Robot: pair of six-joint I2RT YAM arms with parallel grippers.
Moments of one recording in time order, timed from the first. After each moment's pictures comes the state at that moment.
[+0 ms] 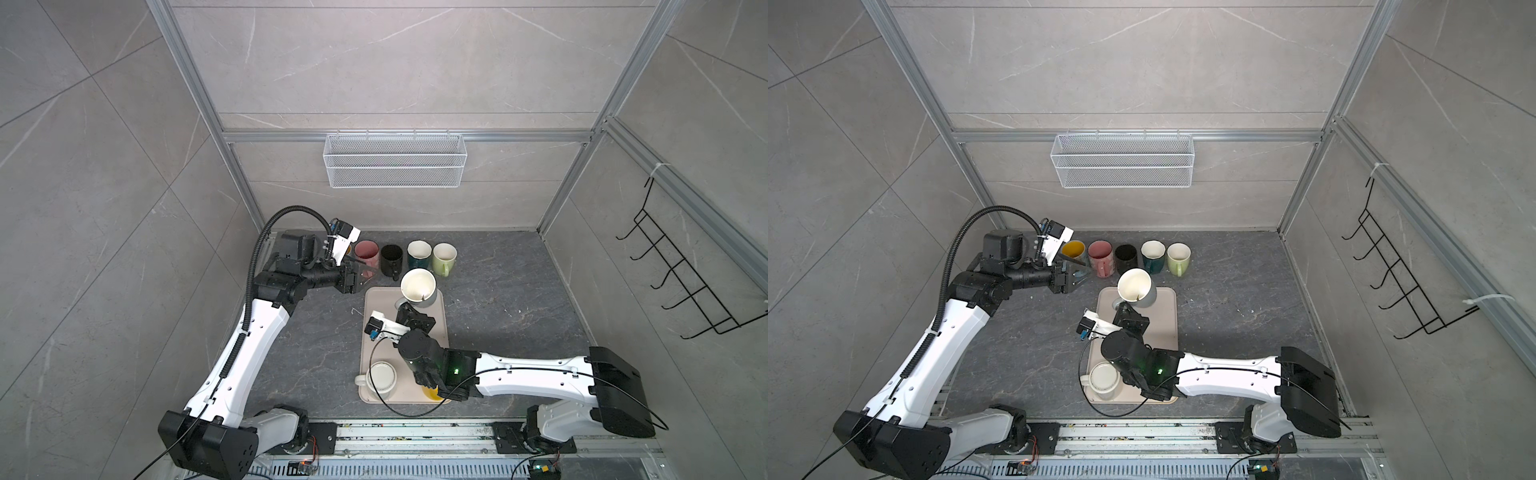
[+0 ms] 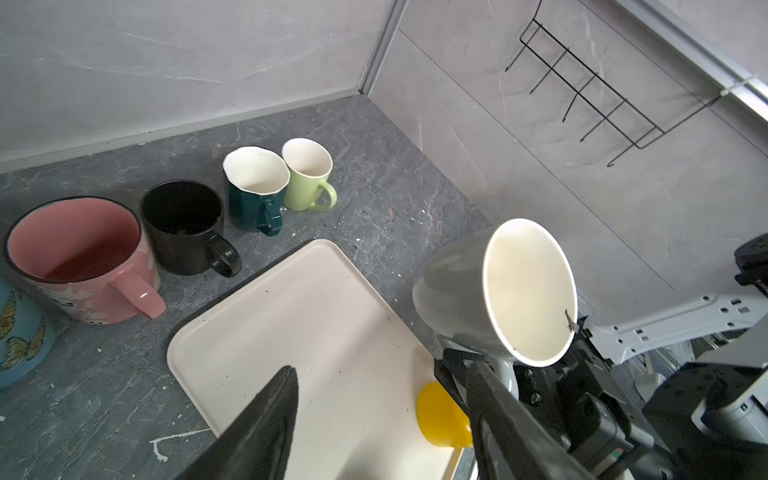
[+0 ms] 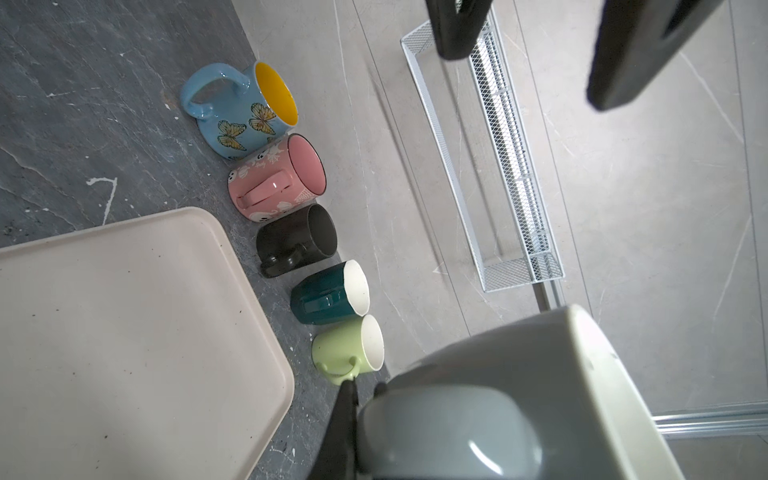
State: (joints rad) left arm -0.29 1.23 1.32 -0.68 0.78 0.00; right arm 1.28 1.48 0.95 0.23 1.03 -0.86
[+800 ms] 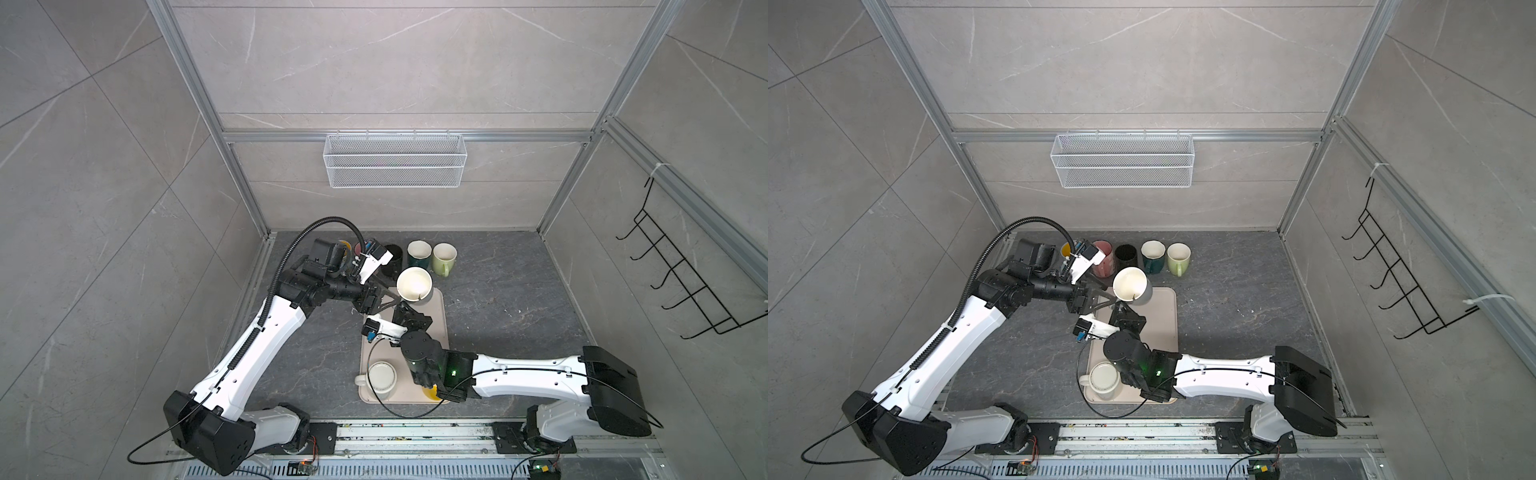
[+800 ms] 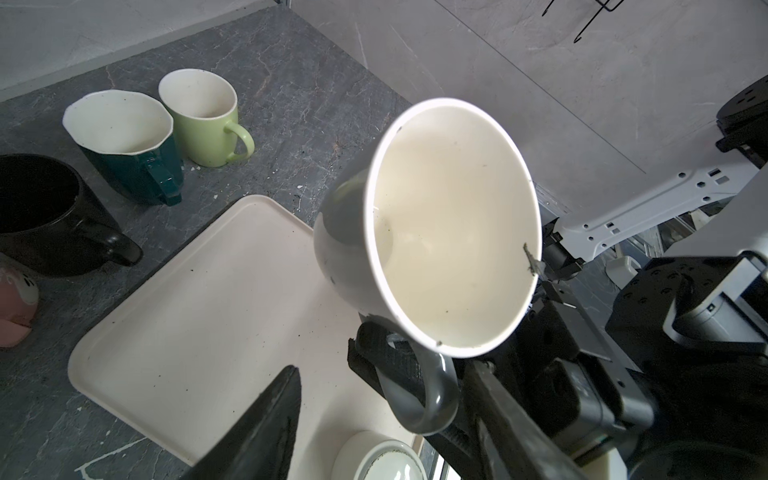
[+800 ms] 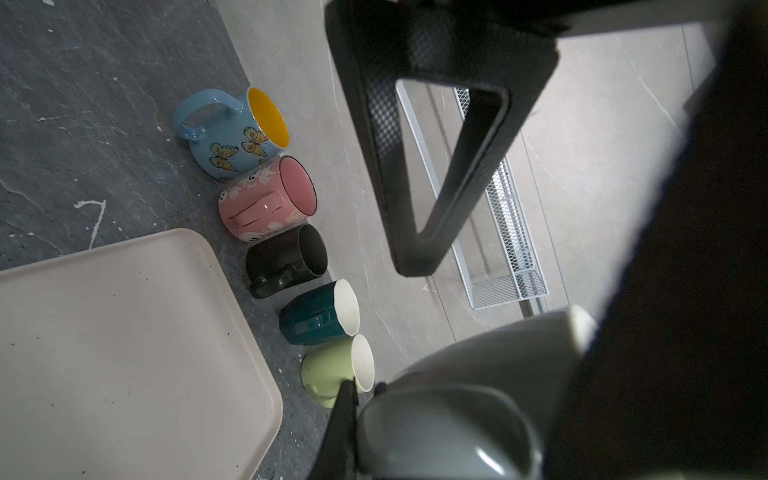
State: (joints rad) left arm -0.48 1.28 1.34 -0.83 0.74 0.16; right arm 1.28 1.50 0.94 0.35 1.01 -0.94
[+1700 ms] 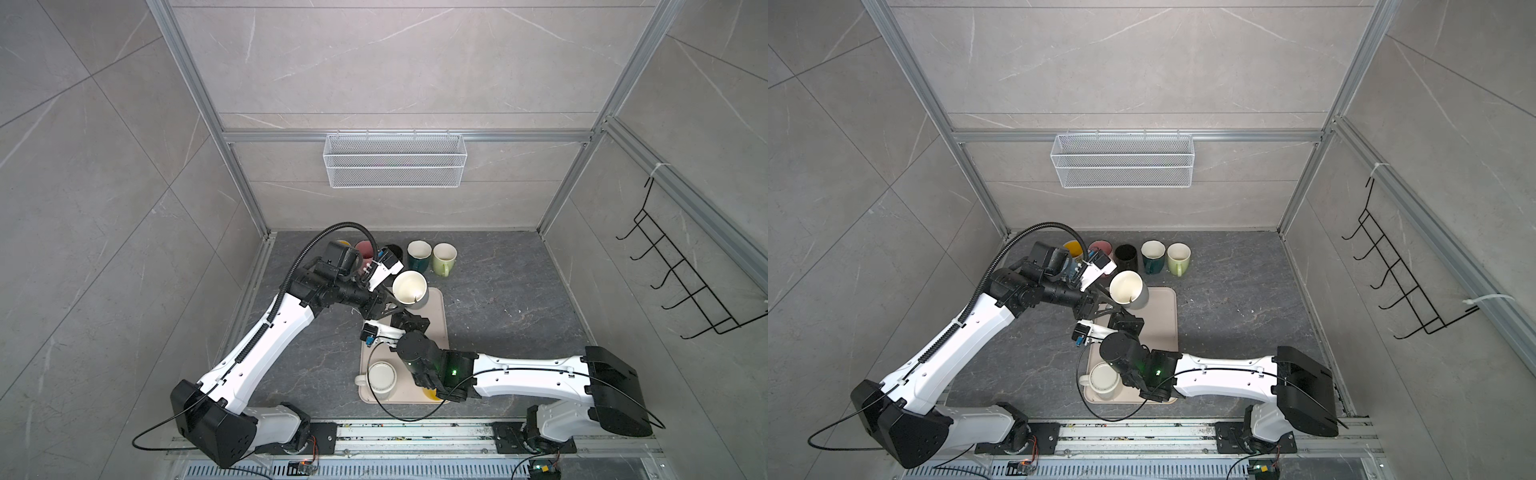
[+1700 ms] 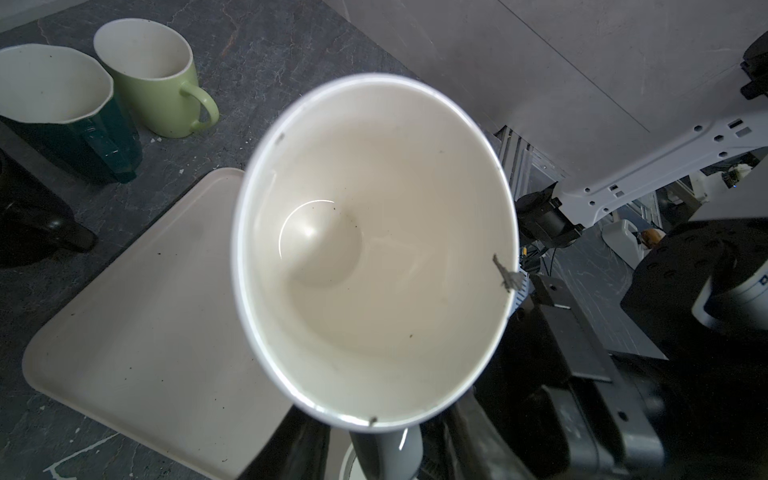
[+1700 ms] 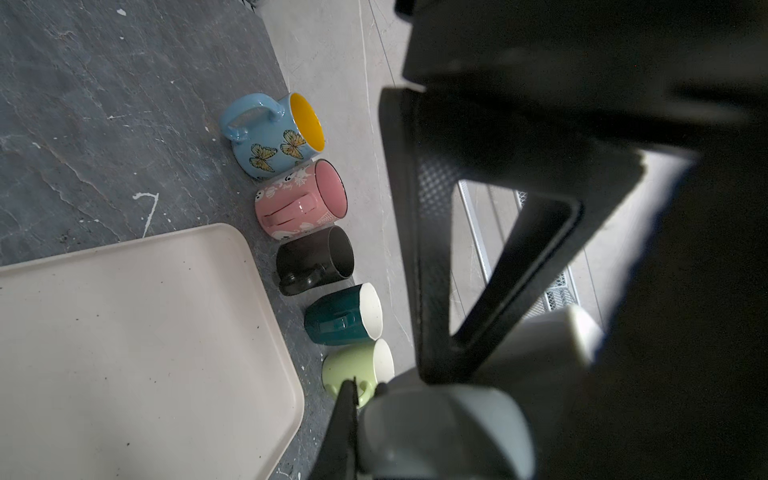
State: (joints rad) left arm -0.55 1.32 1.36 -0.90 0.71 0.20; right arm 1.29 1.49 0.96 0.22 0.95 -0.88
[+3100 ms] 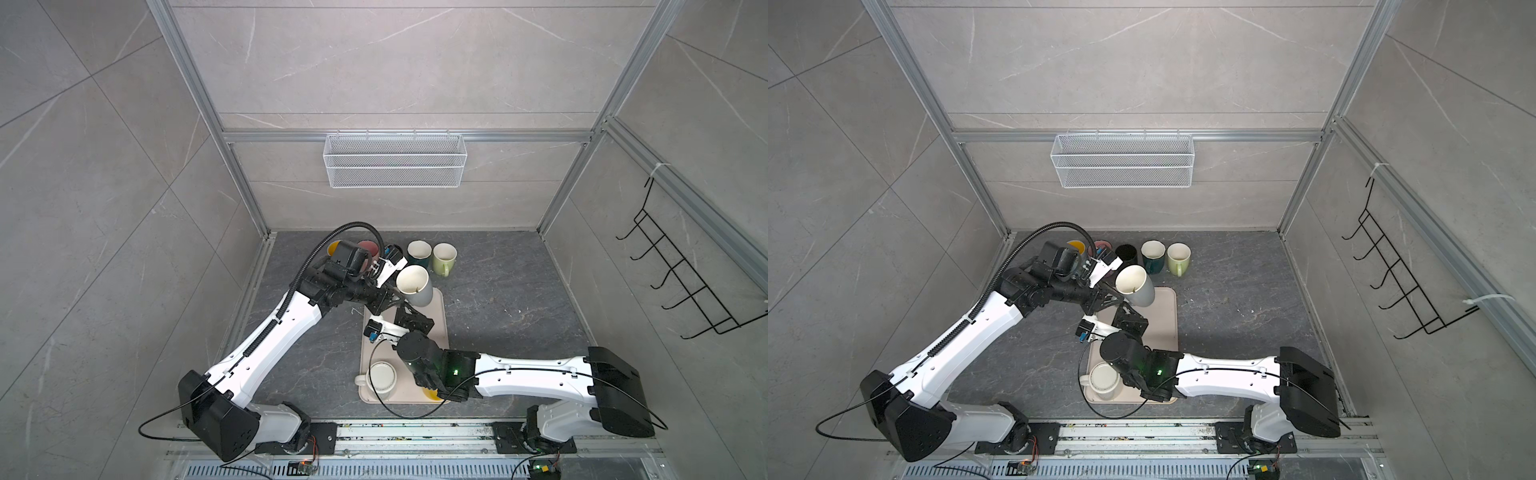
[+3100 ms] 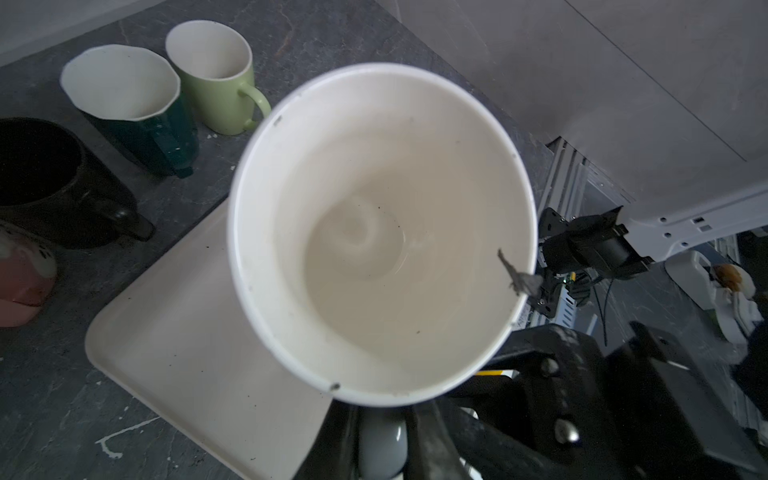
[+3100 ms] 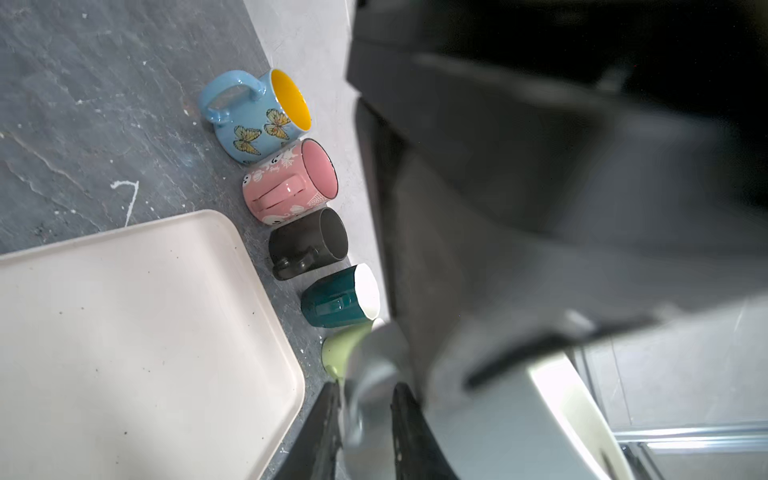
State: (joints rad) left arm -0.59 1.35 1.35 -0.80 0.53 0.10; right arm 1.29 1.47 0.96 0.17 1.02 -0.80
